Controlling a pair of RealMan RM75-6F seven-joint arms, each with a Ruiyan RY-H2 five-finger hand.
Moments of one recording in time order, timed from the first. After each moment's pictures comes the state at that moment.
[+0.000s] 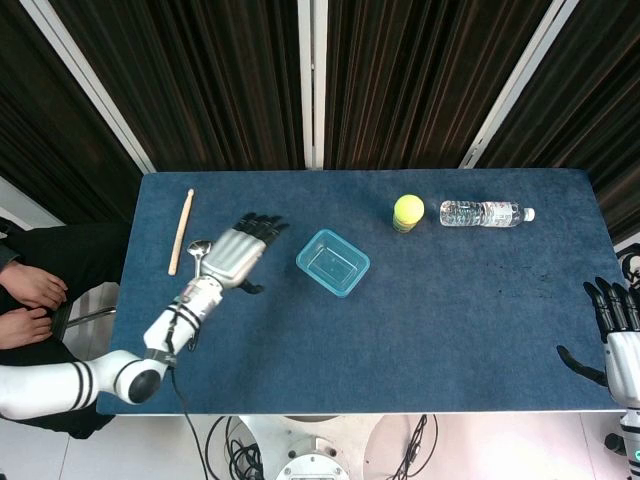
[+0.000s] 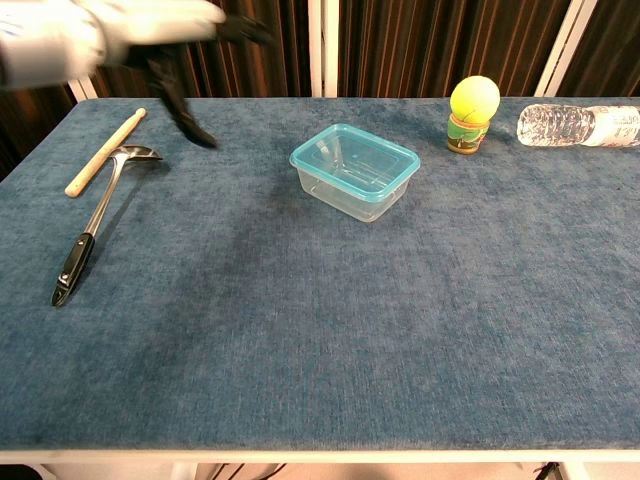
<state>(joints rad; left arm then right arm) -0.99 -1.32 -0.11 -1.66 0.93 0.97 0.29 0.01 -1.09 0.09 -1.56 -1.54 1.58 0.03</state>
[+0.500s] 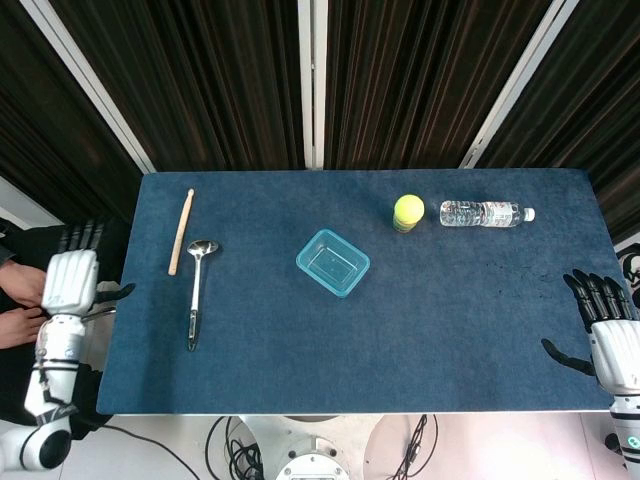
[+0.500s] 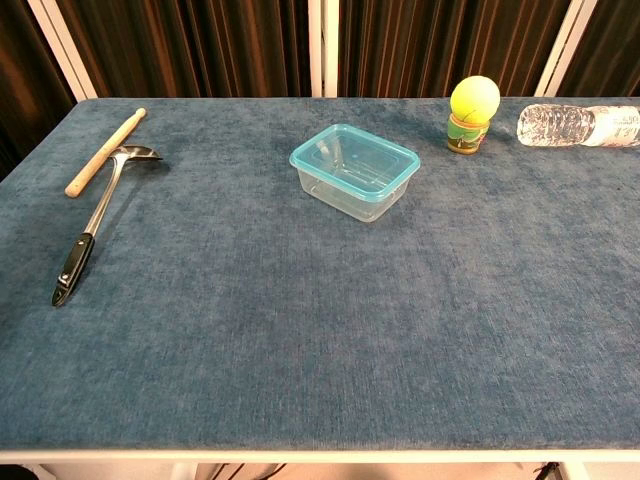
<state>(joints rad) -0.50 -1.21 -0.01 -1.62 1.08 1.46 0.05 0.06 -1.10 0.09 -1.52 -1.58 1.54 0.13</state>
